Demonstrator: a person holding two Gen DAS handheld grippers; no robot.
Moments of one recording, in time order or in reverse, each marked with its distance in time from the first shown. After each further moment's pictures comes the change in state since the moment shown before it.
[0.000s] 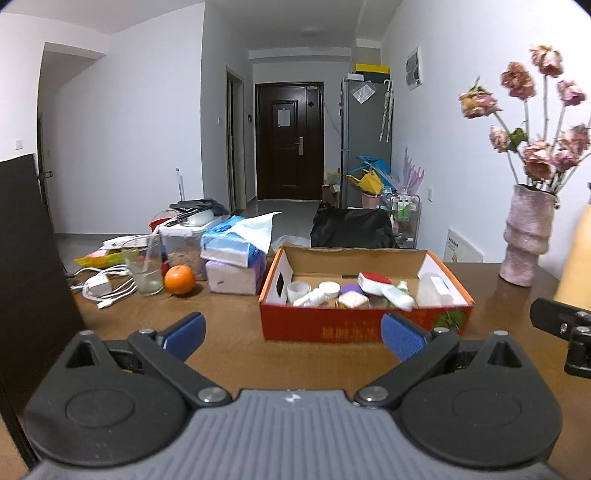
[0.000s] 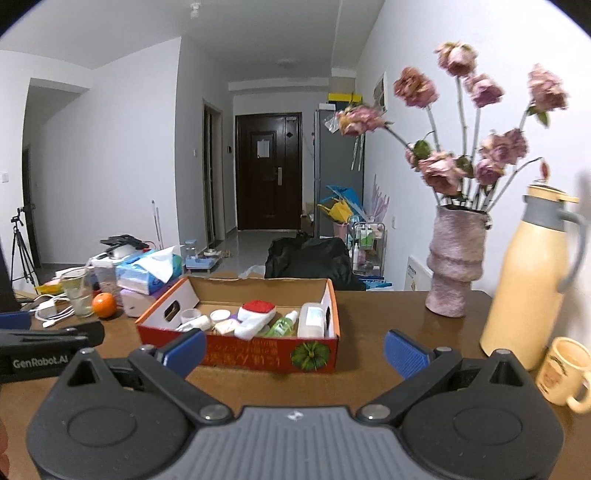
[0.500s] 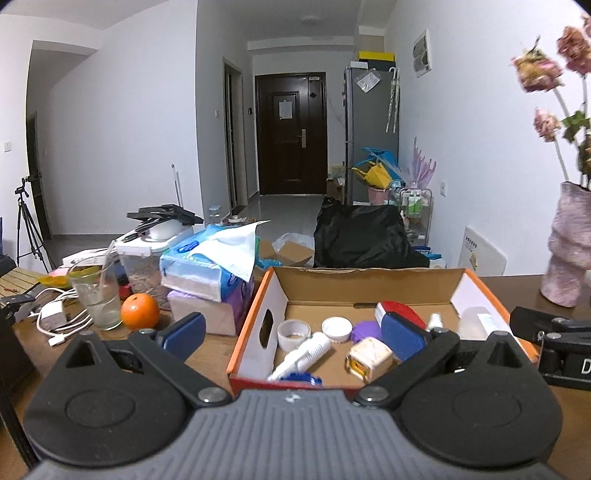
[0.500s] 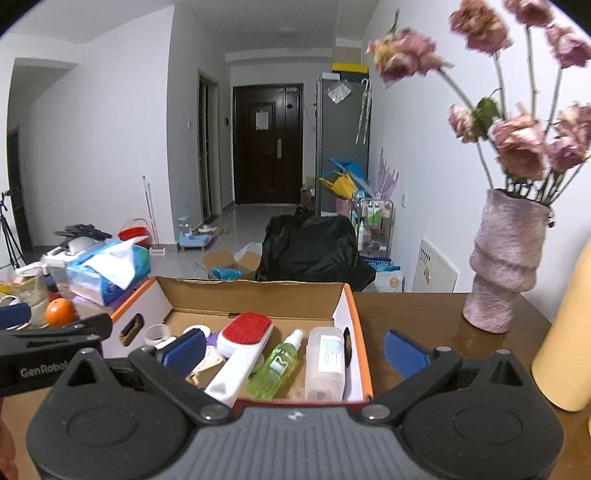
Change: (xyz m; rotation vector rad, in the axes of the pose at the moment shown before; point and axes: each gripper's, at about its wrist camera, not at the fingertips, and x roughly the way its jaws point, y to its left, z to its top) left arm 0.164 -0.017 0.044 0.013 0.024 0.016; right arm 0.175 0.010 0.042 -0.005 0.094 -0.002
